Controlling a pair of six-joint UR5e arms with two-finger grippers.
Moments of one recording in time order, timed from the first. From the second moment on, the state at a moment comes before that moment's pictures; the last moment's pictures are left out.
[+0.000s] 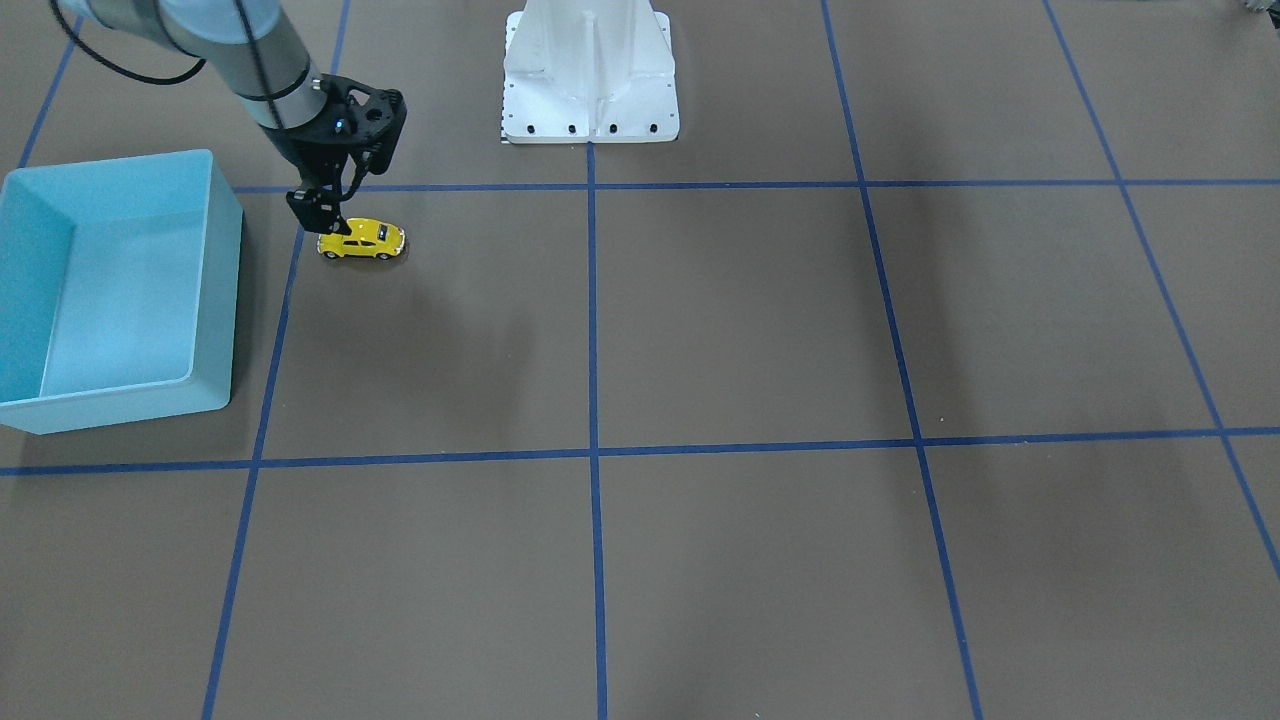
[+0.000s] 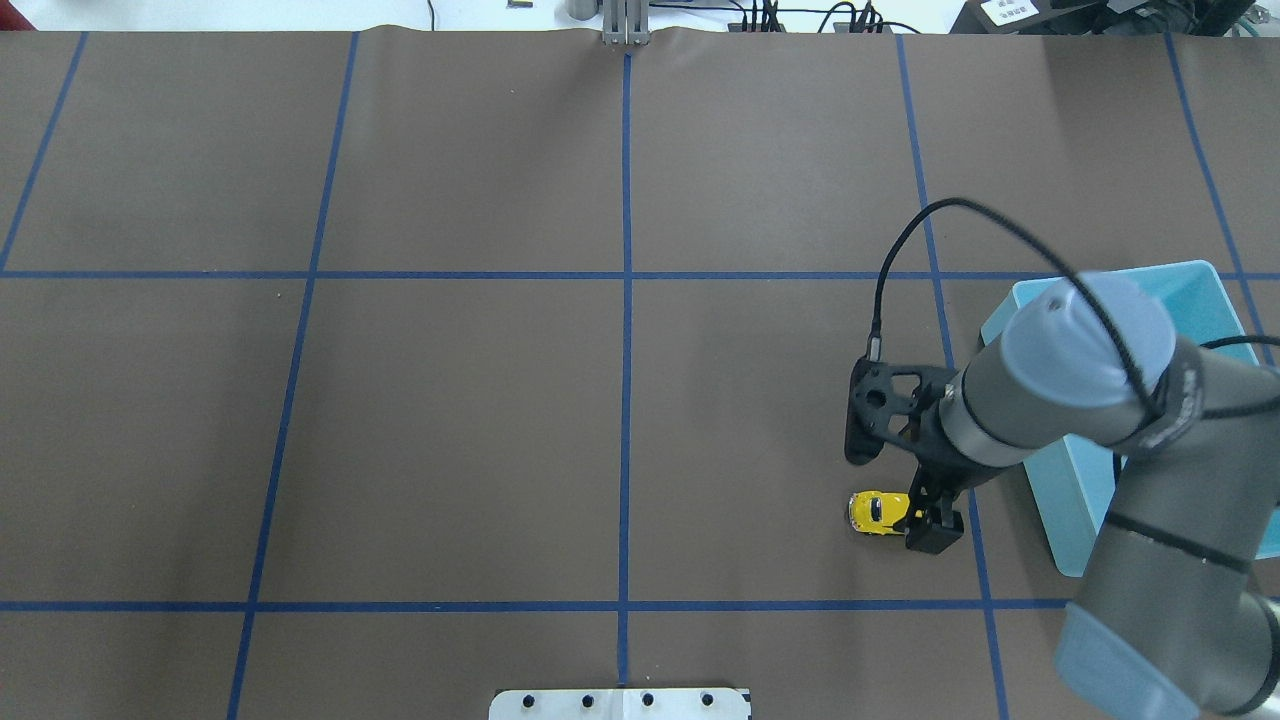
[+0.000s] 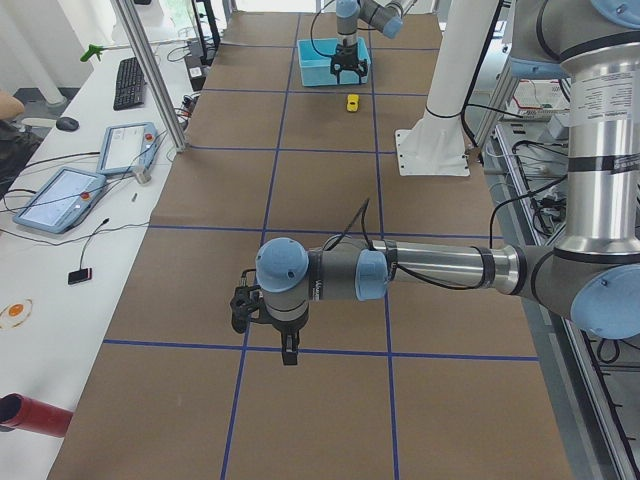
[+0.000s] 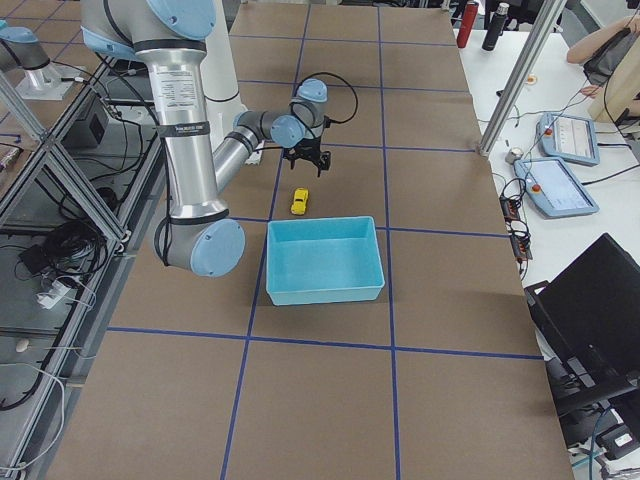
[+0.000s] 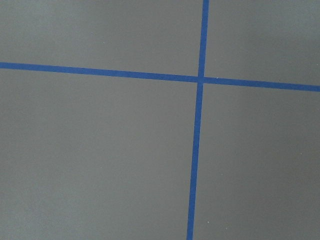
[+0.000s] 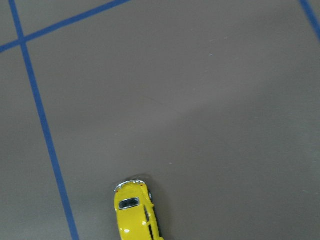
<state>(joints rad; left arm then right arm) -1.64 -1.49 -1.71 -1.49 -2.38 0.00 0.48 -1.40 2.15 -1.67 1.96 -0.19</state>
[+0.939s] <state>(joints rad) -1.64 -1.48 -1.71 -1.49 -2.38 0.00 0.41 -1.45 2.13 -1.75 1.78 -0.35</state>
